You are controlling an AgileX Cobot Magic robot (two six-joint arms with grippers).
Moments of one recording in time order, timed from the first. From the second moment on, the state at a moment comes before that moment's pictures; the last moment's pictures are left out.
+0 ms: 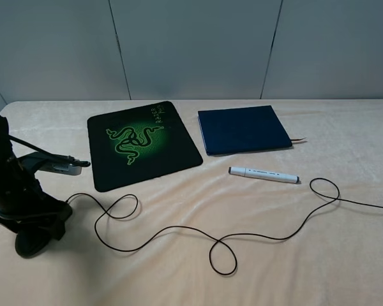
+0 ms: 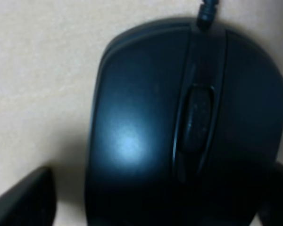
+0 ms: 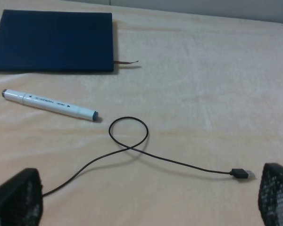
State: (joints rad) left arm -0.14 1.73 -0.63 0.04 0.50 0.05; right arm -0.07 0.00 -0.49 0.09 1.03 -0.13
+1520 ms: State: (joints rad) left arm -0.14 1.61 -0.98 0.04 0.92 0.04; right arm -0.07 0.00 -0.49 0.09 1.03 -0.13
